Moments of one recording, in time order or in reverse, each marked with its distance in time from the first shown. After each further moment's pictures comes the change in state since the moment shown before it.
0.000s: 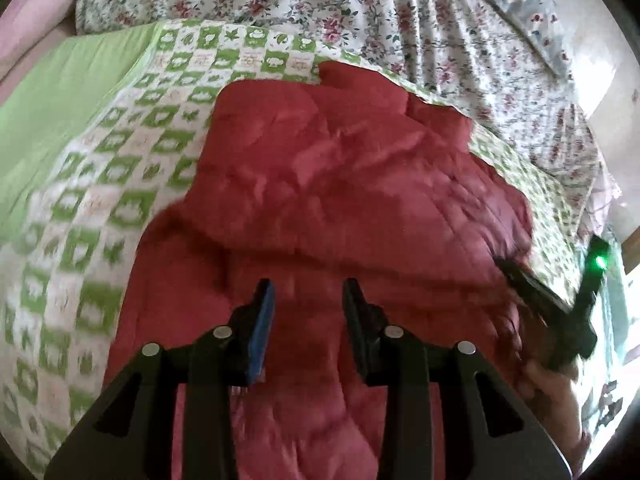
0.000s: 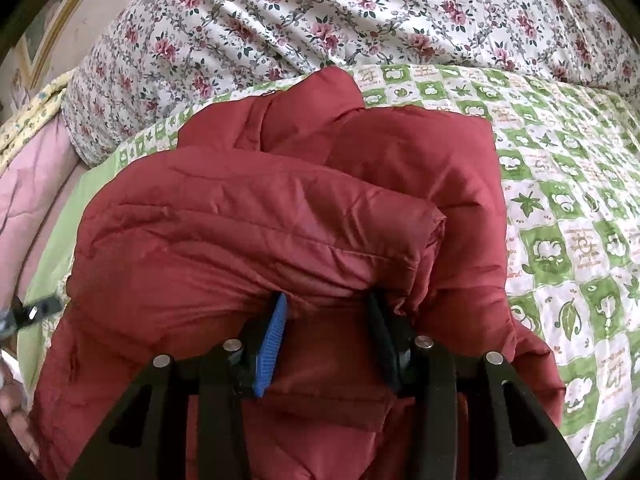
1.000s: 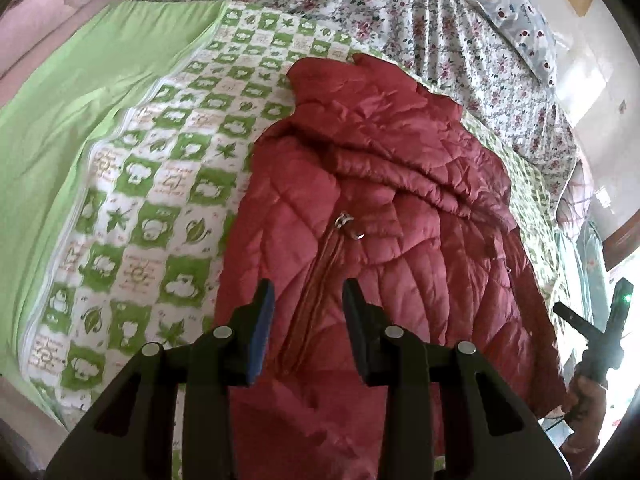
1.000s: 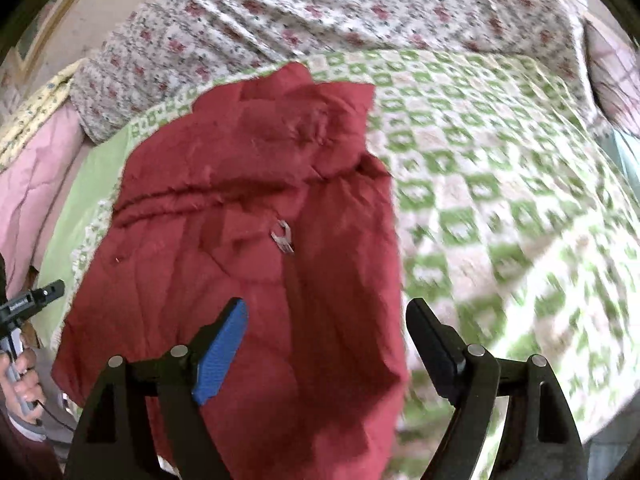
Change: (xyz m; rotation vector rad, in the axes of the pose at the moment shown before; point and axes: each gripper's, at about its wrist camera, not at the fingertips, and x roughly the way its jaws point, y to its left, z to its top) left arm -0.090 0.078 -0.078 -0.048 0.041 -0.037; right arm -0.181 -0.026 -0.107 0.063 0.130 -0.114
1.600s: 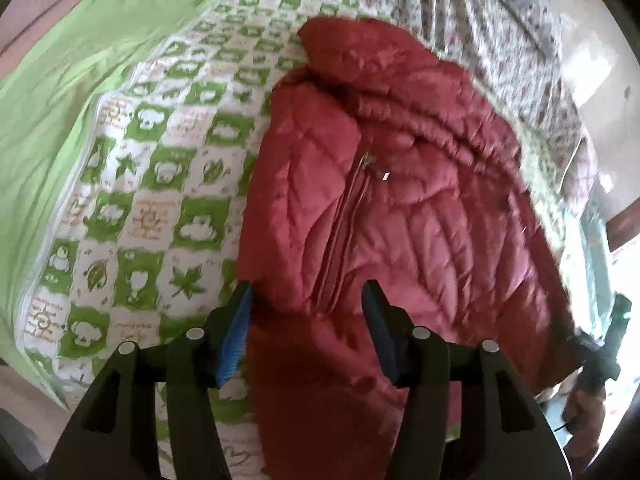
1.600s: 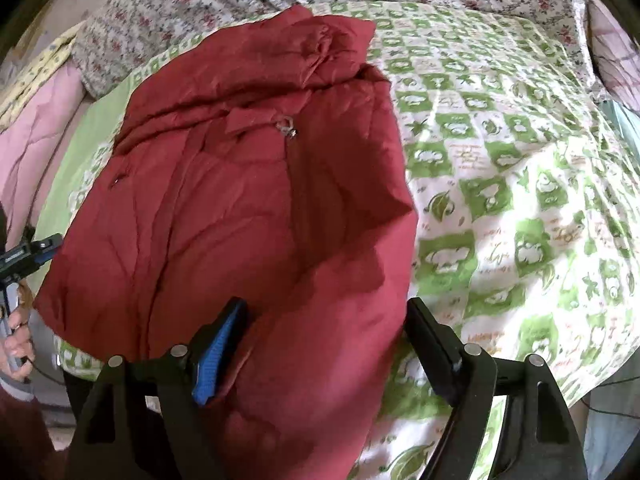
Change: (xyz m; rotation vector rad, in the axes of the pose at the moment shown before) left arm 0.010 0.018 -0.033 0.027 0.109 0.022; right arm -0.005 0.005 -0.069 -0.045 0.121 0.015
